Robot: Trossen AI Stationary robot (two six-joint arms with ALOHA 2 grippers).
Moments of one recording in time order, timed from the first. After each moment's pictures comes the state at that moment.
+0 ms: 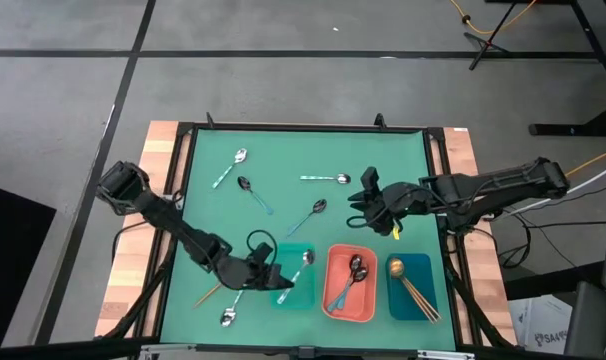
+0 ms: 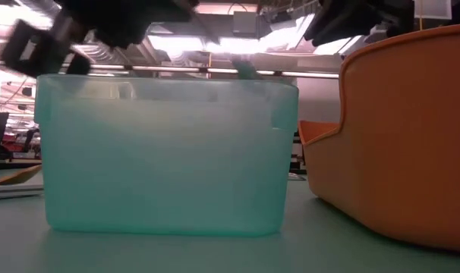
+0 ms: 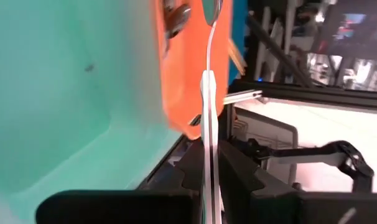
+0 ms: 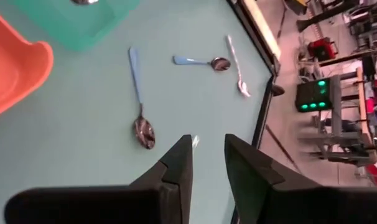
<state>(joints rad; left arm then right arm) -0.57 1.63 0.80 0.41 -0.38 -1.78 0.19 1.15 0.99 -0.51 0.33 -0.78</state>
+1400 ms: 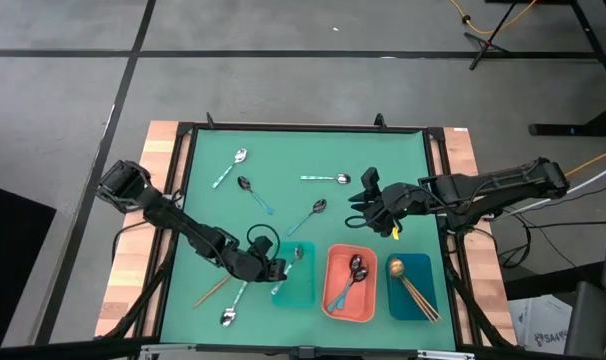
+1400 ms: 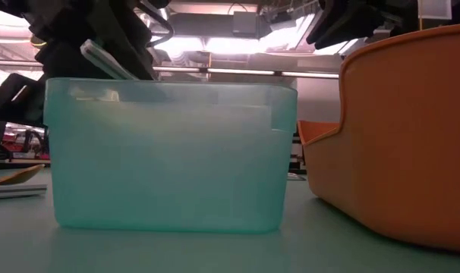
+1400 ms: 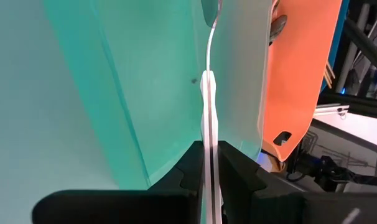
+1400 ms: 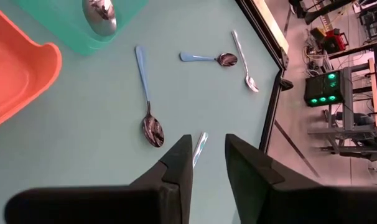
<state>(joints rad) -0.50 1.63 0.80 0.13 -0.24 -1.82 0.19 1.16 0.99 -0.53 0.32 -0.73</state>
